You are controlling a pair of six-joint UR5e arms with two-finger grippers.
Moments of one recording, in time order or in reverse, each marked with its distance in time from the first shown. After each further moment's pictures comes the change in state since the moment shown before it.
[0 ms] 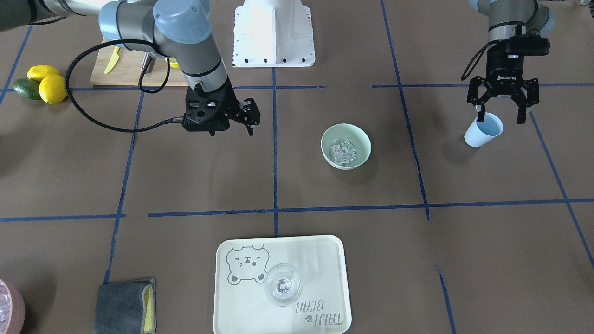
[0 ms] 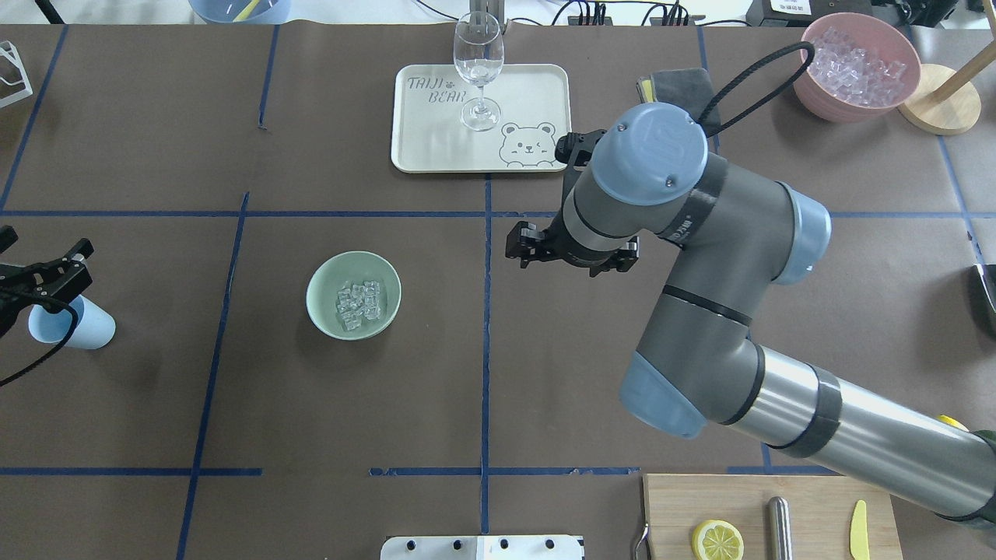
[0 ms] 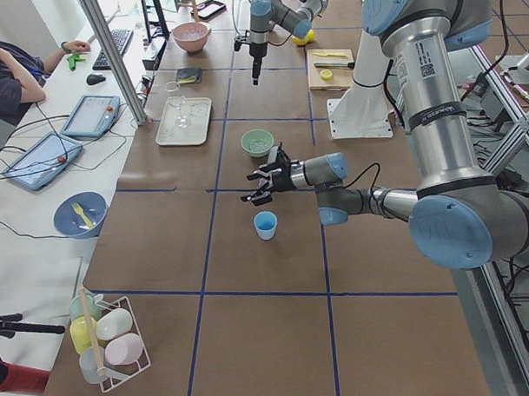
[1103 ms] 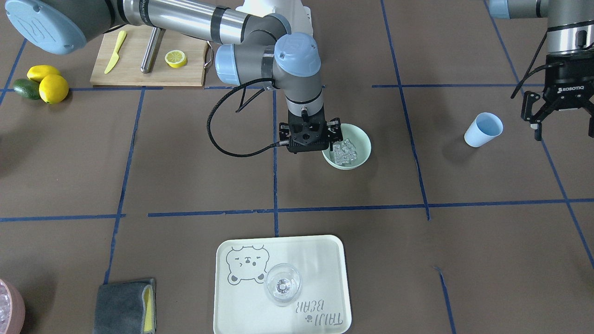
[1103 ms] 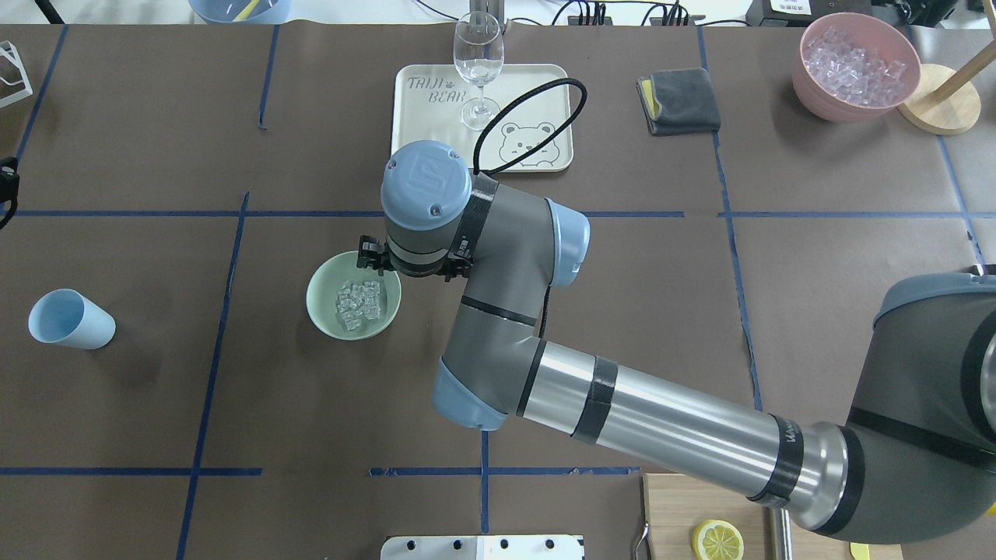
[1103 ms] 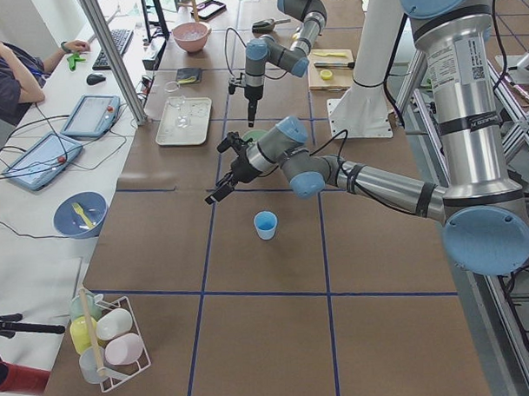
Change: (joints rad) left arm -0.489 -0.153 -0.110 0.518 -0.554 0.401; right arm -0.123 0.354 -0.499 0.229 -0.092 0.041
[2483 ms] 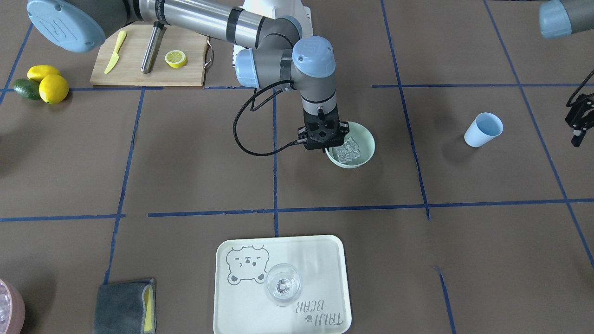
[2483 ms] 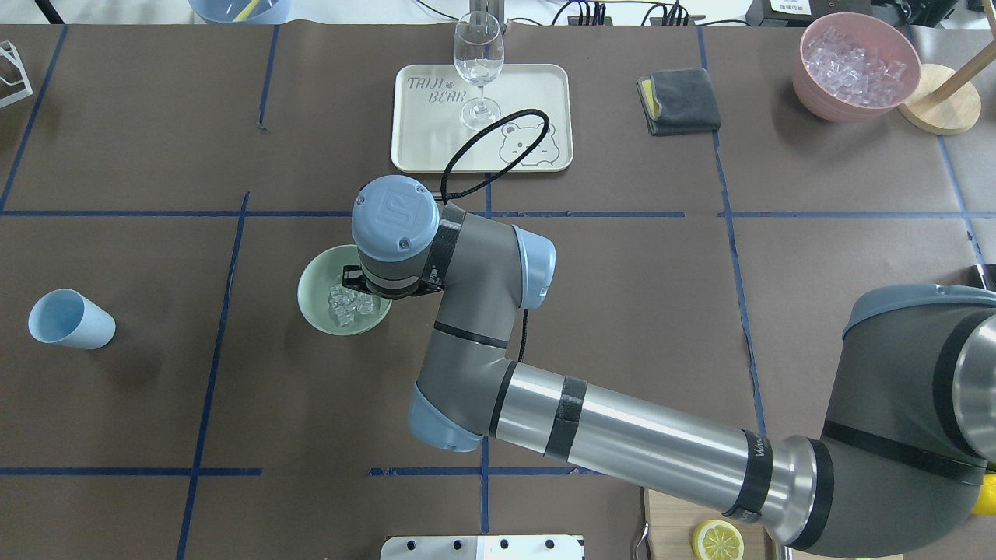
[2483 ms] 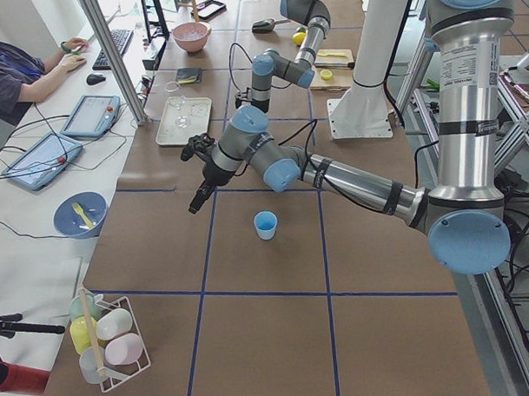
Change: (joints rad) left arm -0.340 -0.170 0.140 0.256 -0.563 0.203; right arm -0.027 0.035 -0.067 0.062 -0.016 -0.010
